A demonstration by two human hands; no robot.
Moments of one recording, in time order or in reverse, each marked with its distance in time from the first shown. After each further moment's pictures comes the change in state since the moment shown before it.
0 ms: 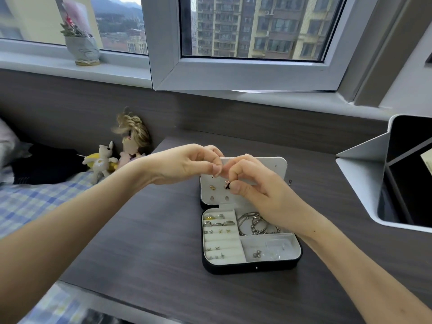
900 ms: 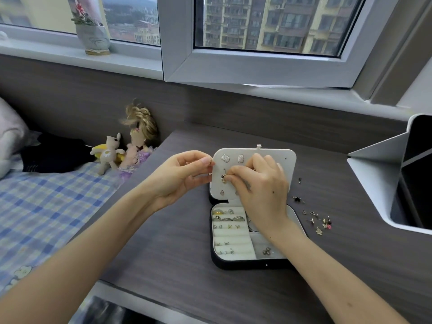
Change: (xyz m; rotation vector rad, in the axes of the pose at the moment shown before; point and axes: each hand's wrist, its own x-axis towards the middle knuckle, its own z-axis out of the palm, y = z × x) left_hand -0.020 -0.045 0.030 -0.800 0.432 0.033; right_hand 0.019 0.037 0.046 -0.762 0.620 -0.119
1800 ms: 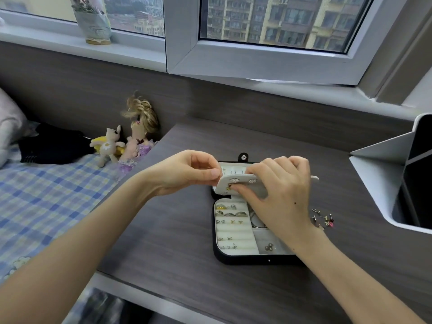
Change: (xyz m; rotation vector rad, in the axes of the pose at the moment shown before) left_hand 0.007 0.007 -0.009 0.329 -0.235 -0.096; right_hand -0.006 0.005 -0.028 -0.088 0.067 -0.223
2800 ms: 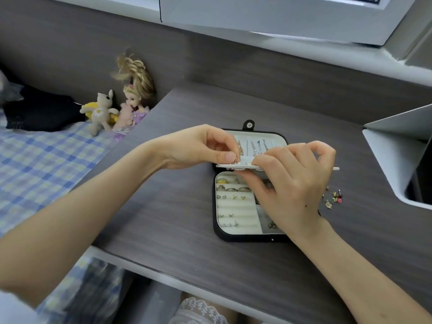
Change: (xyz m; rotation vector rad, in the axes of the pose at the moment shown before) left_hand 0.016 -0.010 0.012 0.076 -0.231 0.065; right_hand -0.024 -0.005 0.001 -0.042 0.165 -0.114
